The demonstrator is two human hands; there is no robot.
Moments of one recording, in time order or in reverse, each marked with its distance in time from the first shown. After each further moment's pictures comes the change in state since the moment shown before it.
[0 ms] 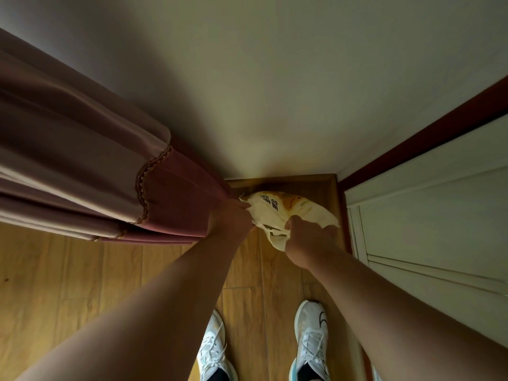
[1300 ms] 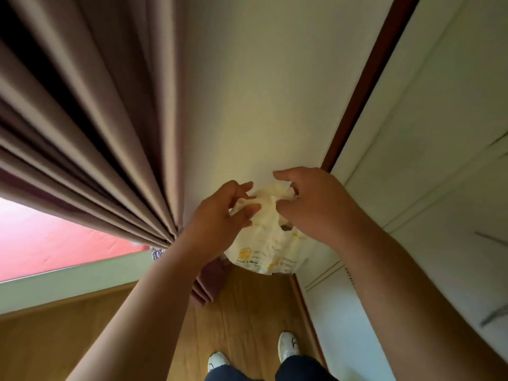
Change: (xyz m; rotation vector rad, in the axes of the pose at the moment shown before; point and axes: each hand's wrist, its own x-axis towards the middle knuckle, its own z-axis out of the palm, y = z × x) left_hand -0.519 0.282 -0.203 0.123 -0.228 0.926; right_hand -0.555 -0.044 -0.407 0.537 0.644 -0.331
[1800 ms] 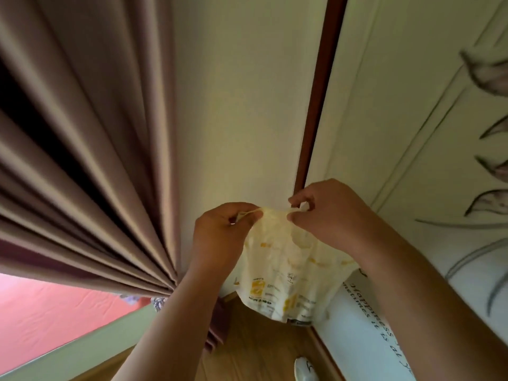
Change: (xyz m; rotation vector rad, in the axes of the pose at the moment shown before) left_hand -0.008 0.068 -0.009 -0.009 0.143 0.104; right_hand -0.050 -0.037 -0.056 -0.103 0.201 0.170
